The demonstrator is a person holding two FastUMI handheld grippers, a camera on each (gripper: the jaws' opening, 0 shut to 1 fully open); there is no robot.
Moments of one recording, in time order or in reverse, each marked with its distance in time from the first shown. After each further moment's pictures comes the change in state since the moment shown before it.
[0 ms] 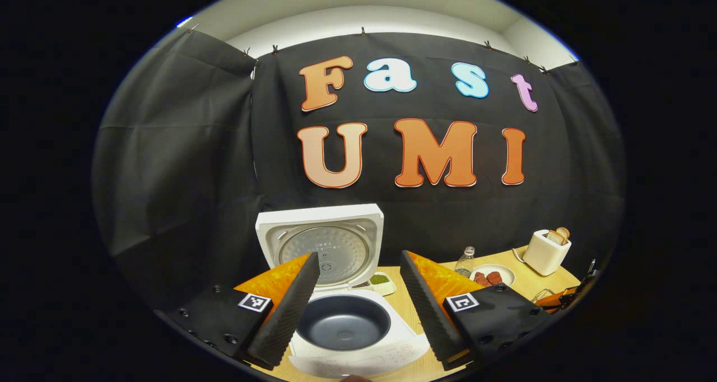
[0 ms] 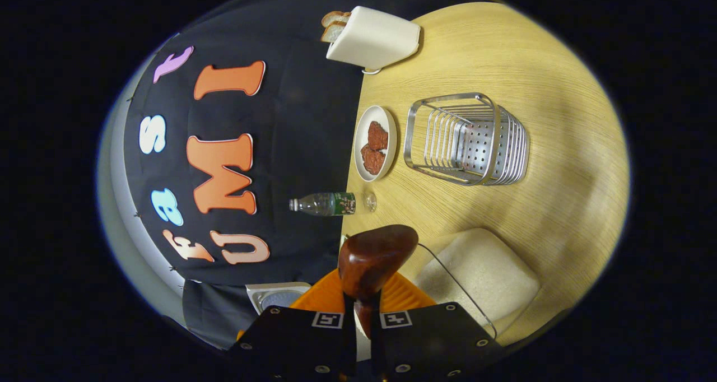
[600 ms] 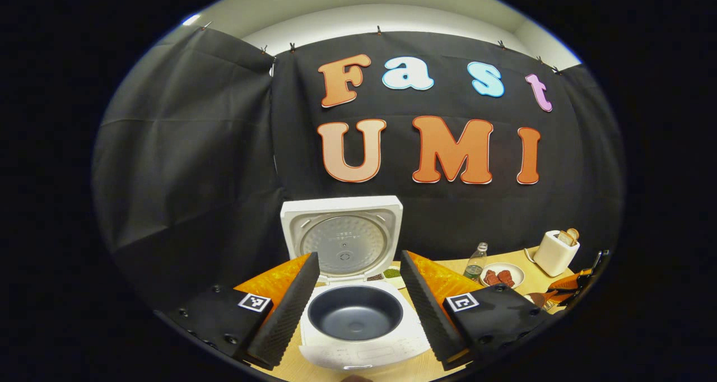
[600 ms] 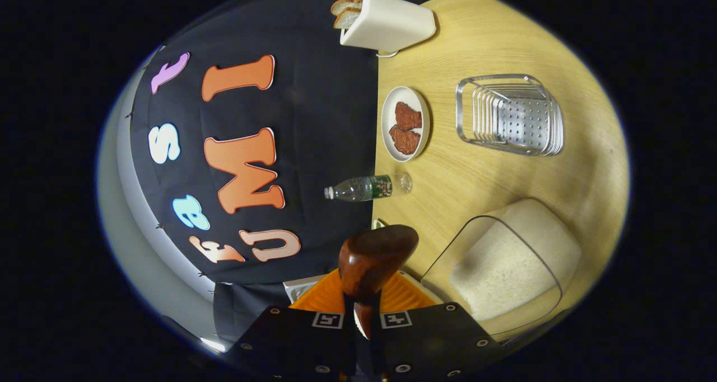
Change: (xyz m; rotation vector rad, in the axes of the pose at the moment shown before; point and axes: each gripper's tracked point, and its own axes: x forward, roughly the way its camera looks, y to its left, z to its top) left arm -0.024 0.032 -0.010 -0.018 0.012 0.103; right arm 0.007 0.073 -0.028 0.088 0.110 0.107
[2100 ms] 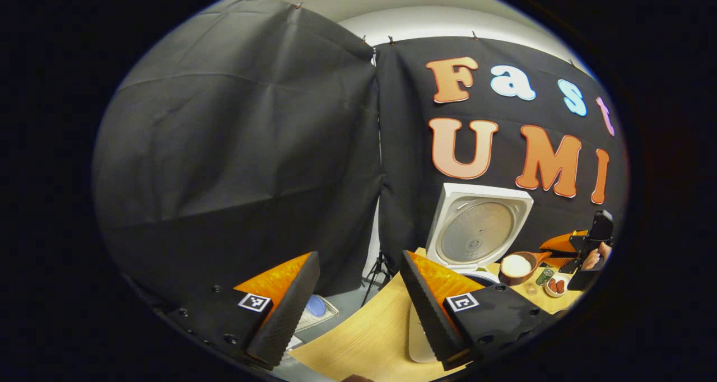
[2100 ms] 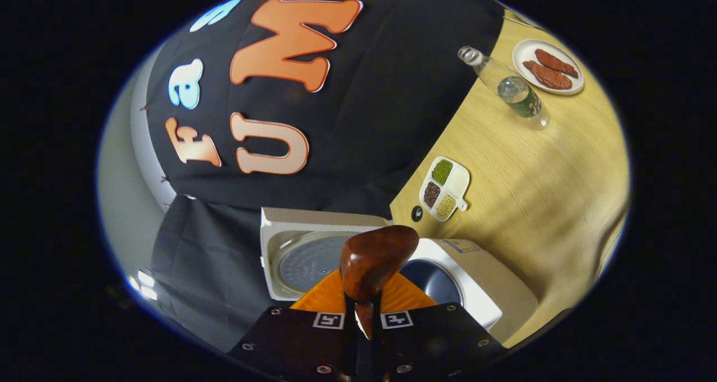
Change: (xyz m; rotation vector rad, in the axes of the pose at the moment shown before) left arm -0.056 0.232 -0.058 -0.145 0.035 0.408; right arm 0.211 0.090 -0.216 -0.490 0.216 -0.041
